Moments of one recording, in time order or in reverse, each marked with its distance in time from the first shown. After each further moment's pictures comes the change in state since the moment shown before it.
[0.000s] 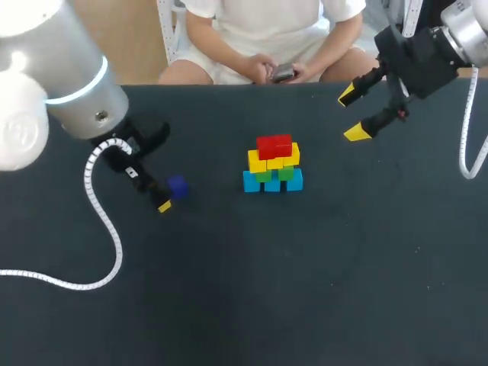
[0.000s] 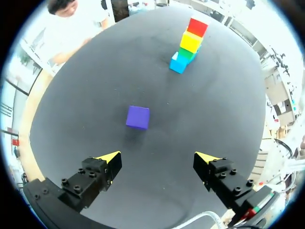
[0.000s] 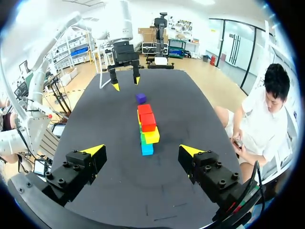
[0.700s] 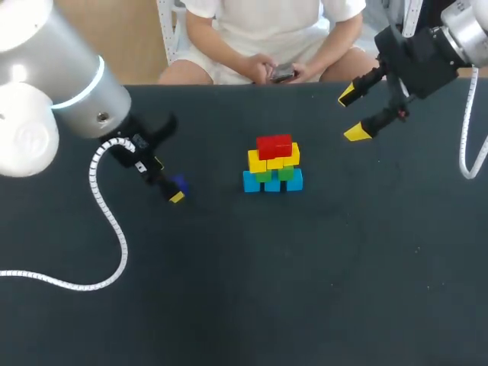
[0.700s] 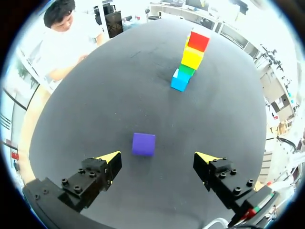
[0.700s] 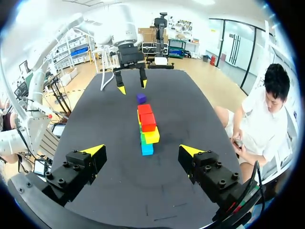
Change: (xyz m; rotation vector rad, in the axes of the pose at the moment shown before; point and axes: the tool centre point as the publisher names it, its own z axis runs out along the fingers) left arm -0.035 0.010 0.016 0.029 -0.098 0.094; right arm 0.000 0.000 0.000 0.000 0.000 0.000
